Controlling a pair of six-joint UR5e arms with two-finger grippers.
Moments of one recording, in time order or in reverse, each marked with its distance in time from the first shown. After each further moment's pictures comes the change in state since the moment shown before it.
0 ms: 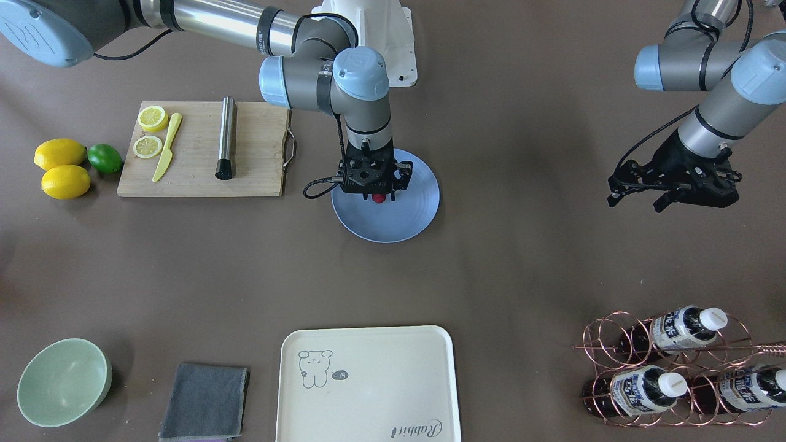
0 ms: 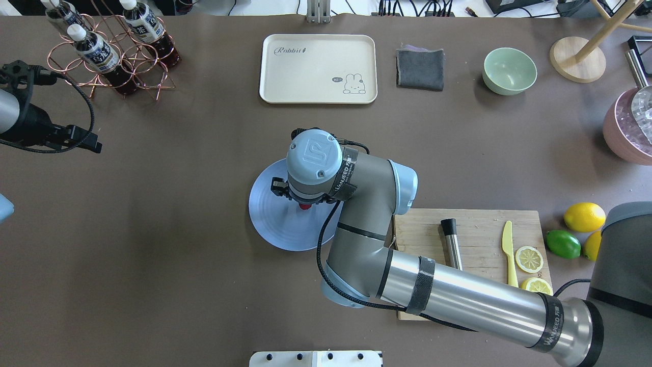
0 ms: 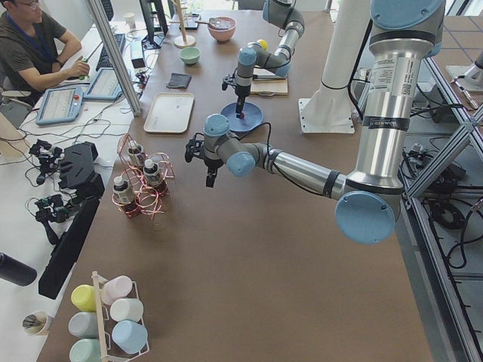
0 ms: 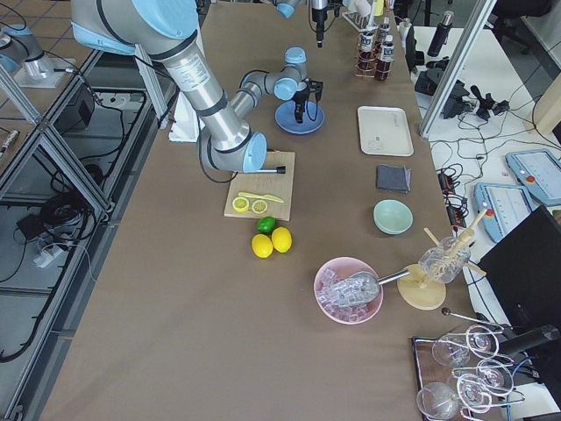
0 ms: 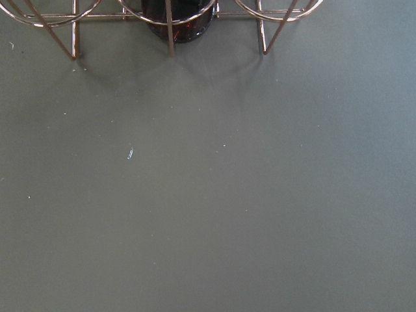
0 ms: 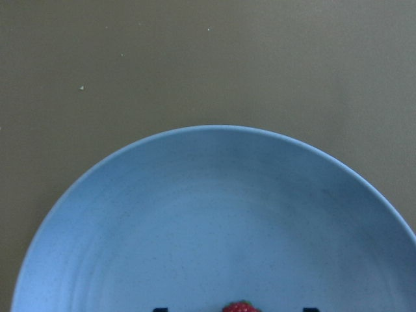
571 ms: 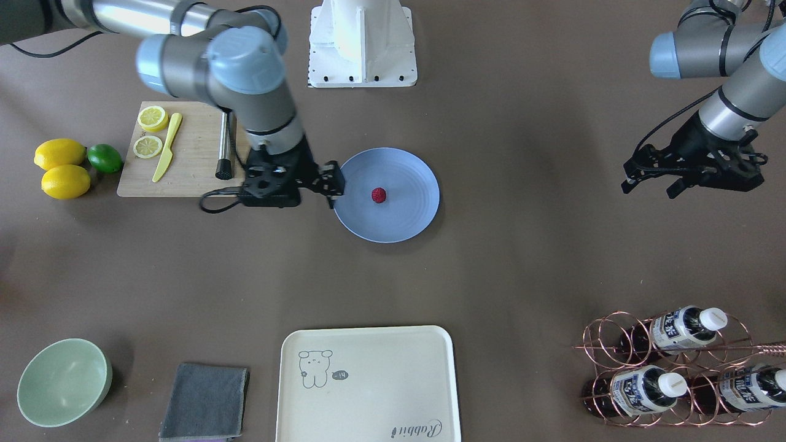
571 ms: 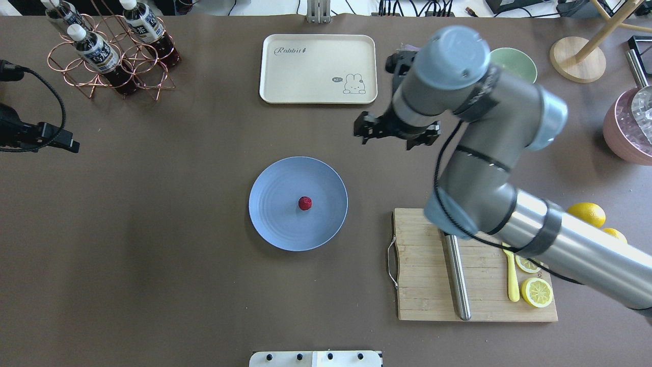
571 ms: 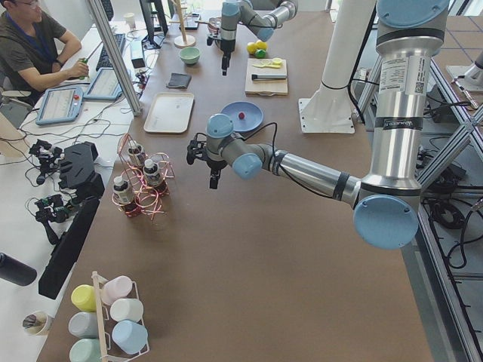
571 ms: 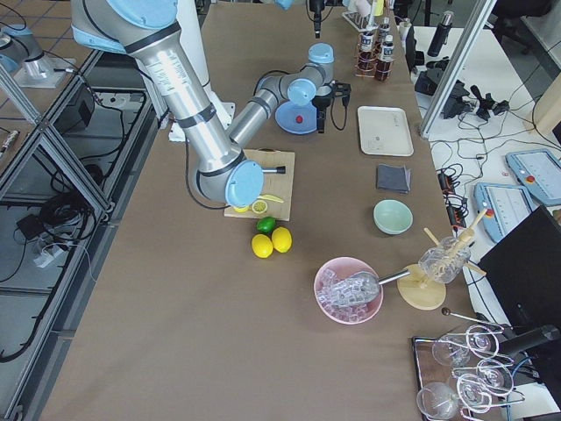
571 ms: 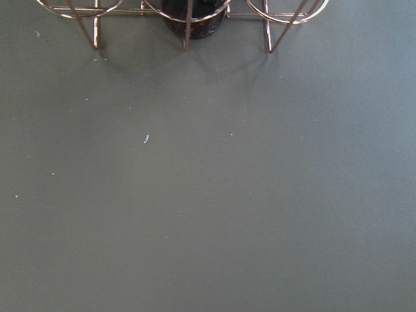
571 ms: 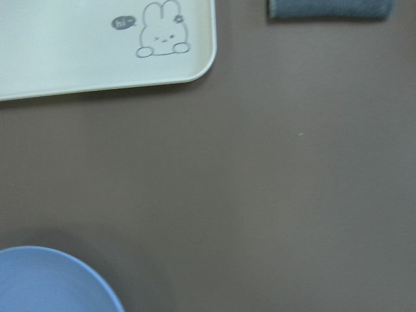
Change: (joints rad) left arm -0.080 0.089 -0.079 0.005 -0.077 0.005; right arm 0.367 -0.329 0.413 -0.206 0.276 -0.391
